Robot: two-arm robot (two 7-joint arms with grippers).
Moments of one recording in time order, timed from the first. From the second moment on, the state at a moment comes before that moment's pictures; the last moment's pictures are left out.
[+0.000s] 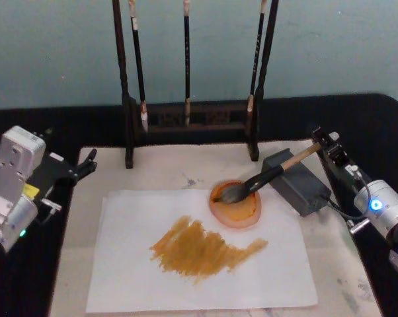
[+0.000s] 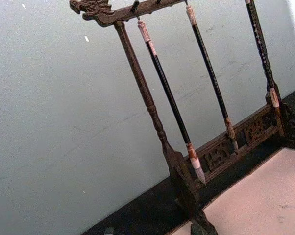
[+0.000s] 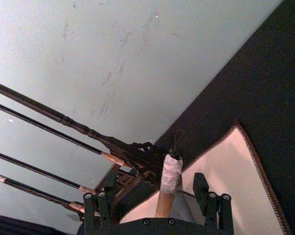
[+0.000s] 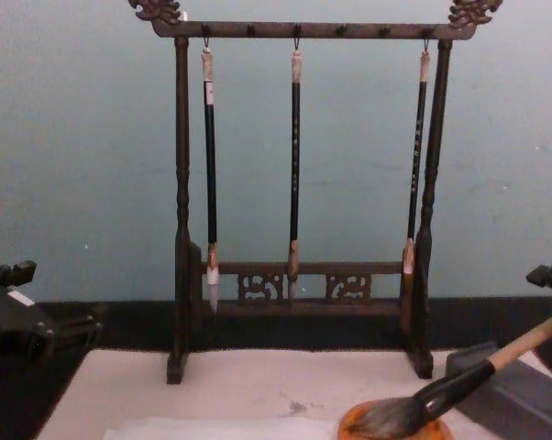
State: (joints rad) left arm -0.20 0.60 0.45 -1.41 -0.25 -0.12 0.03; right arm 0.23 0.34 -0.23 -1.23 1.37 0.16 0.22
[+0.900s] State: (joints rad) left arm -0.20 0.60 0.45 -1.41 -0.25 -0.12 0.03; right arm 0.24 0.34 -0.23 -1.23 1.37 0.16 0.22
